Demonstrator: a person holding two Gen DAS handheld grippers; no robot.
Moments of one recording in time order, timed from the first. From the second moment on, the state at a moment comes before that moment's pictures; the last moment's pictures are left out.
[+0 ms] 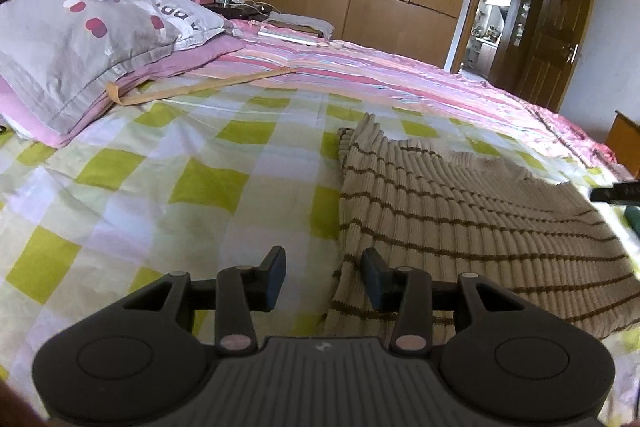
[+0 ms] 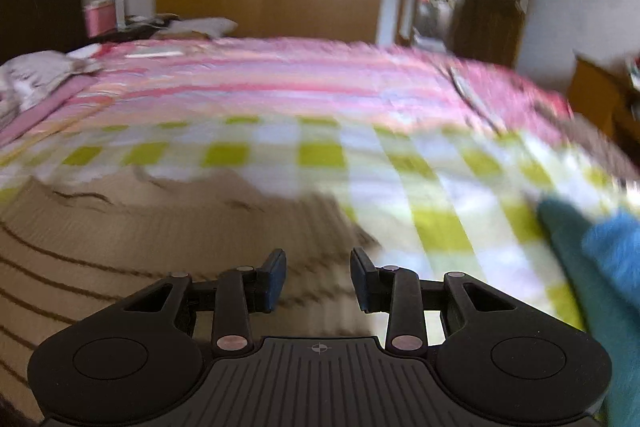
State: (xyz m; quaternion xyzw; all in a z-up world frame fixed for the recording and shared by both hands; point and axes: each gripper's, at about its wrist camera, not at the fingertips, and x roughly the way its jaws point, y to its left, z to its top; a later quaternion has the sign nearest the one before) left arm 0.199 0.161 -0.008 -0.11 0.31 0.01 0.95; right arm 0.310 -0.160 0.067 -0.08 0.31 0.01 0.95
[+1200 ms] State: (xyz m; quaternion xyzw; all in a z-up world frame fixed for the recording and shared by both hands) left arm 0.191 0.166 -0.021 -0.18 0.33 -0.06 0.93; right arm 0.372 0.123 0.020 -0.21 0.45 0.16 0.85
